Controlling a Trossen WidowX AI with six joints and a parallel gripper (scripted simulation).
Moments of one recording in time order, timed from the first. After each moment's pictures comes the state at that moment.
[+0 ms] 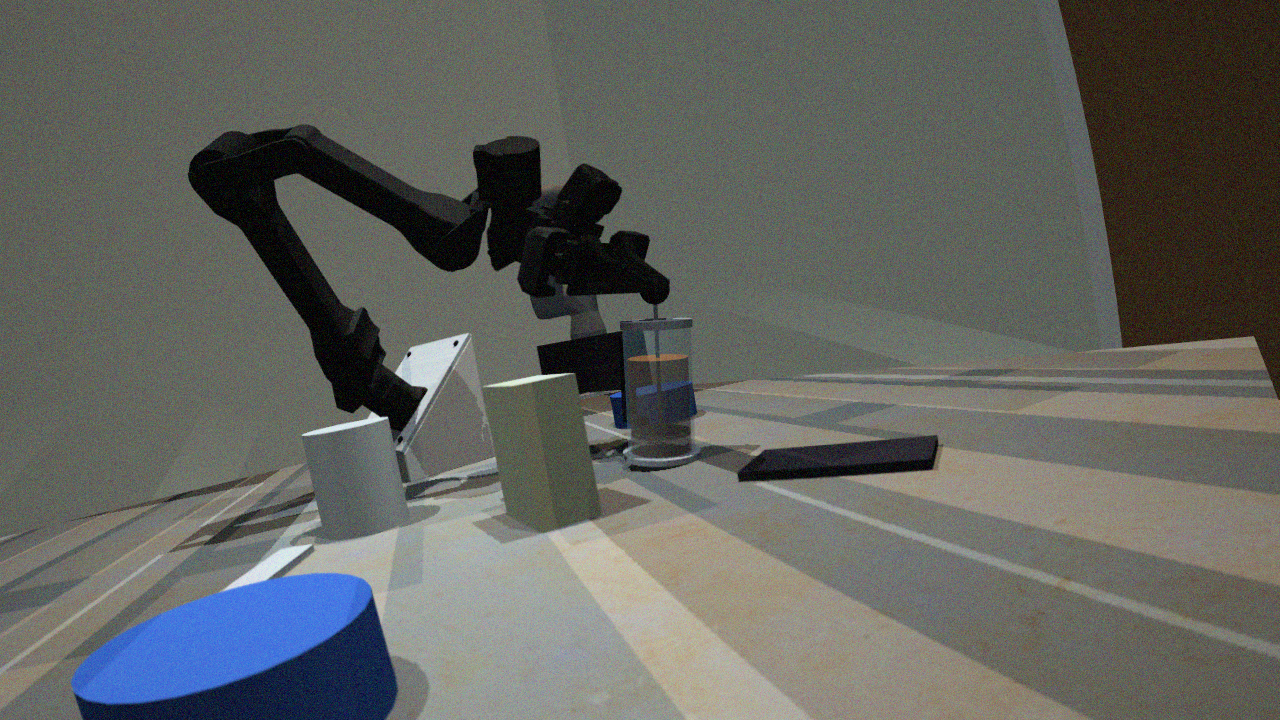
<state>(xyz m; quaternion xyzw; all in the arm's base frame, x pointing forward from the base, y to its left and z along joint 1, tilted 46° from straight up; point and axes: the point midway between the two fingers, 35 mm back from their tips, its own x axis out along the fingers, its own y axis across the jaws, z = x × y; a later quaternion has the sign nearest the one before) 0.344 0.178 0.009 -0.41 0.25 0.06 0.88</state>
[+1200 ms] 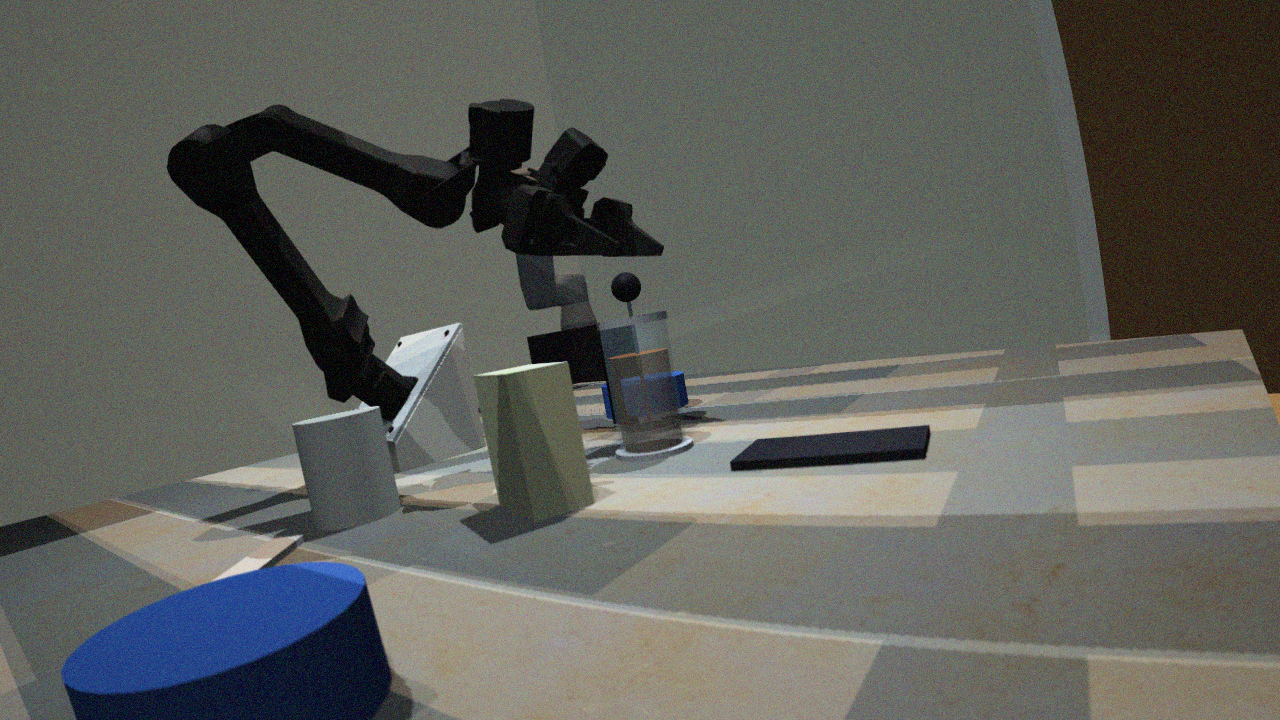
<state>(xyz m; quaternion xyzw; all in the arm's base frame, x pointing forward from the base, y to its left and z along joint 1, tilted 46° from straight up) 0.331 0.199 0.027 -0.42 0.26 0.06 0.87</state>
